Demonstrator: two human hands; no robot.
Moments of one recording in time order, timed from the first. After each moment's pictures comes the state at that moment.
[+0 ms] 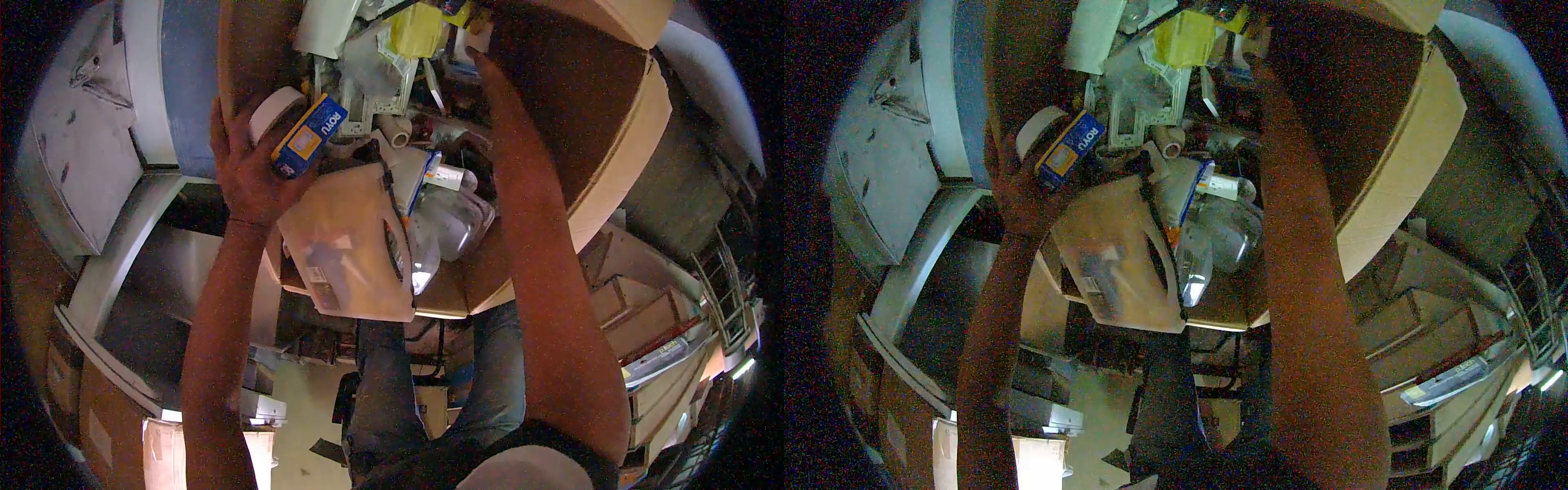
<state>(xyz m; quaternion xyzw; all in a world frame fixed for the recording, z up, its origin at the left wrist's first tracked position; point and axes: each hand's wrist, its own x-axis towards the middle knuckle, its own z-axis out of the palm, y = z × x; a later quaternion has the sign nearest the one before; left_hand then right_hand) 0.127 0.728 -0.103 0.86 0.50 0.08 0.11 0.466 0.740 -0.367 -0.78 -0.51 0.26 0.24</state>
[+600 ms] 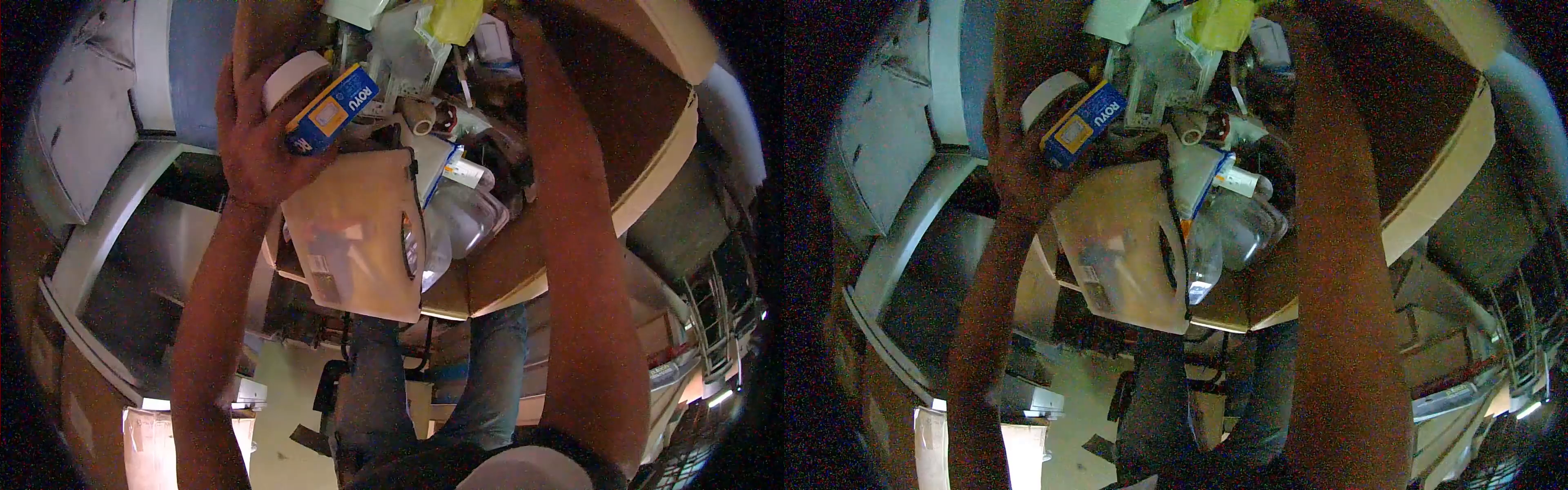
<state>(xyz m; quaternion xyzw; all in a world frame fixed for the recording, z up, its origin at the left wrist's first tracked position) 0.113 0.727 -0.114 0.86 0.49 0.09 0.11 0.484 0.820 -0.404 -0.80 -0.54 0.17 0.21</state>
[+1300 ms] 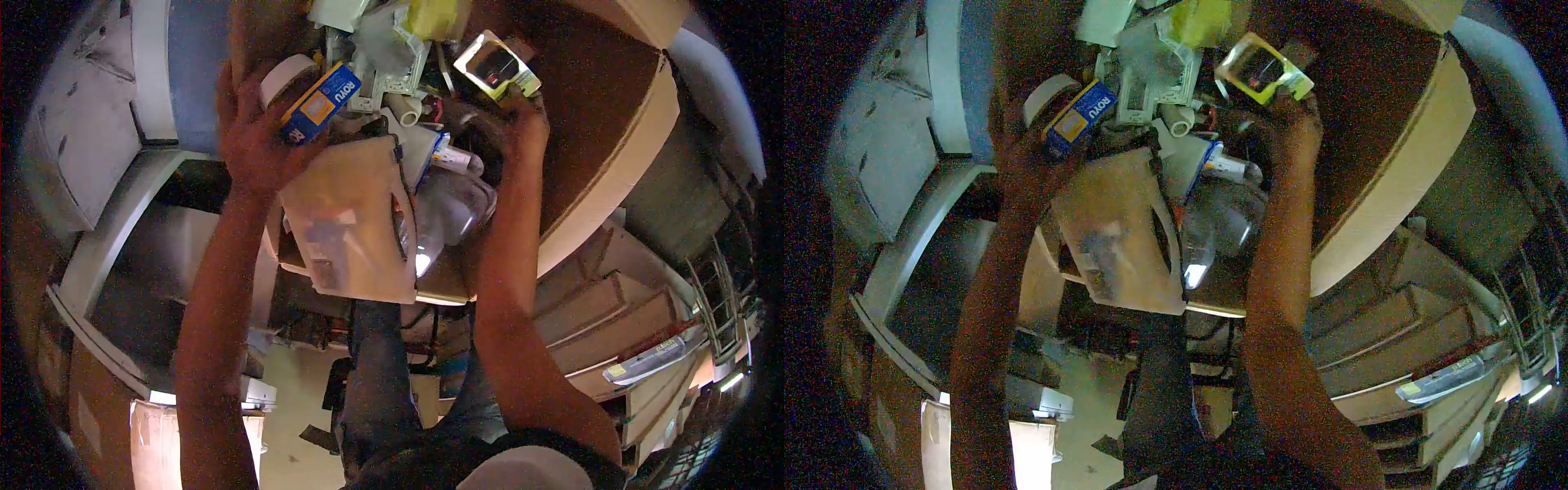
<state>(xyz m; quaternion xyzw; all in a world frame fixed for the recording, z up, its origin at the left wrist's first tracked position) 0.119 0.728 -0.109 0.87 0.48 0.09 0.09 0.445 0.626 -0.246 -0.68 0.00 0.52 0.51</state>
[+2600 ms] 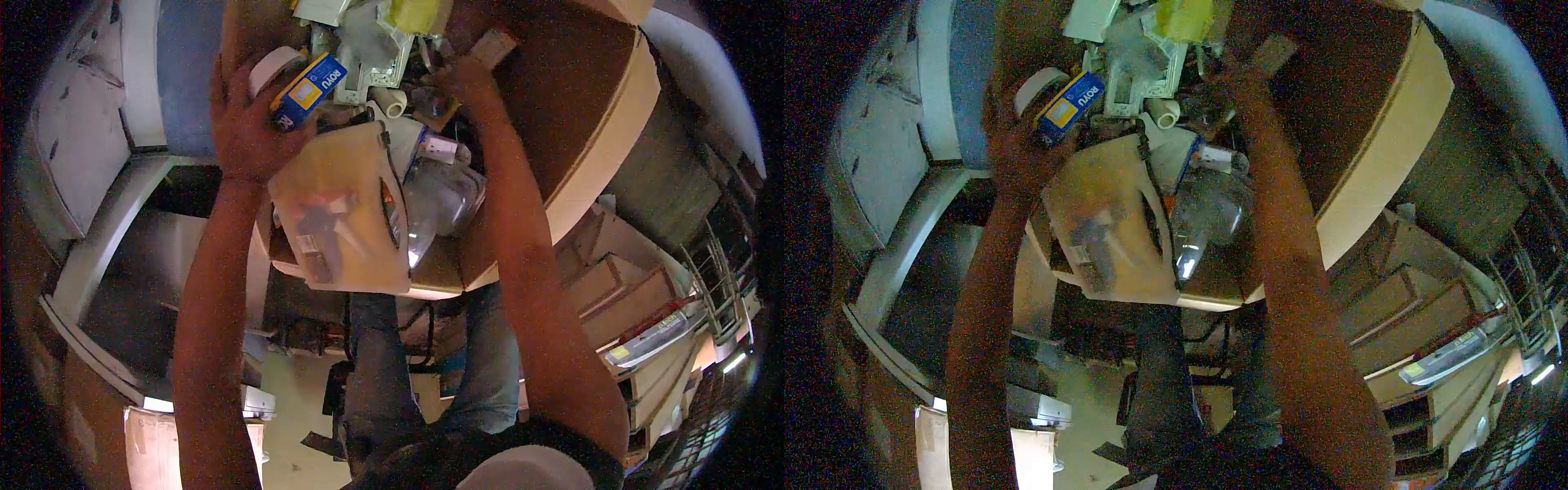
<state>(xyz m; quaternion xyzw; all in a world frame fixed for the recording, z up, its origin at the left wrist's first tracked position) 0.117 0.724 -0.112 0.86 0.48 0.09 0.11 0.431 0.672 -0.316 -0.71 -0.61 0.36 -0.03</state>
